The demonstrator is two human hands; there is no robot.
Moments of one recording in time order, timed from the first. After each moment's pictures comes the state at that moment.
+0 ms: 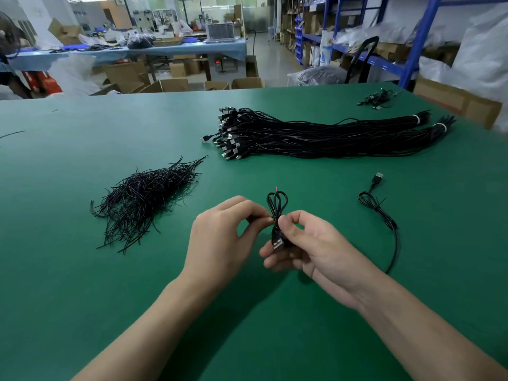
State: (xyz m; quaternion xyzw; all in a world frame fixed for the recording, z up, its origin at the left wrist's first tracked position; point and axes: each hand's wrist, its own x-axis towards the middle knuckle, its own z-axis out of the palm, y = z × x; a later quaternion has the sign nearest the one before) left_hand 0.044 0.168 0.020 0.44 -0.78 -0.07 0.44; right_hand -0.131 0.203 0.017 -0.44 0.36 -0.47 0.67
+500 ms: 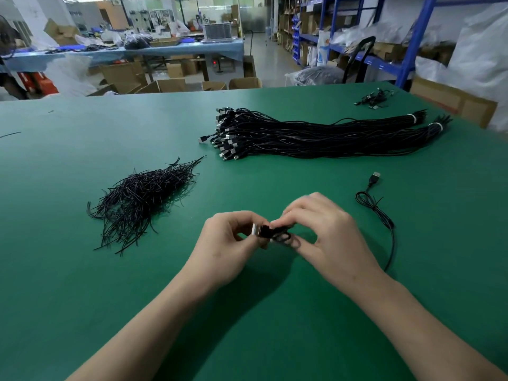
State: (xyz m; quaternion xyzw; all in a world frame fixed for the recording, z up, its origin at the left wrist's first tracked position) left_hand 0.047 0.168 0.014 0.45 -0.72 -0.37 0.38; right_hand -0.152 0.195 0.016 -0.79 0.45 -0.41 0.03
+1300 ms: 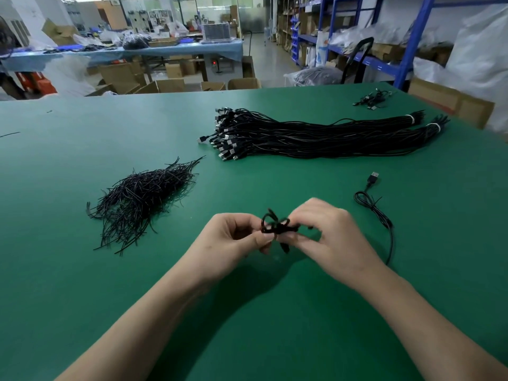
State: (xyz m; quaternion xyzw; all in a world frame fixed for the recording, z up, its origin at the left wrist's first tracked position) left_hand 0.050 0.167 0.018 0.39 -0.66 -0.52 0.37; right_hand -0.161 0.191 0.015 -0.78 0.47 -0.39 0.12
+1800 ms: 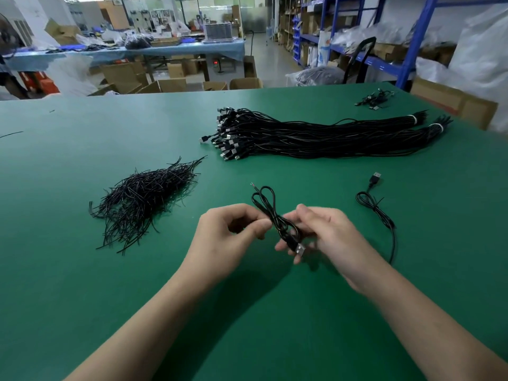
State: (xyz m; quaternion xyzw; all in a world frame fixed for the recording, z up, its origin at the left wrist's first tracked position) left_hand 0.049 0.167 0.020 0.43 -0.71 -0.36 0.43; right_hand -0.149 0.198 0.023 -0.56 0.48 -0.45 0.51
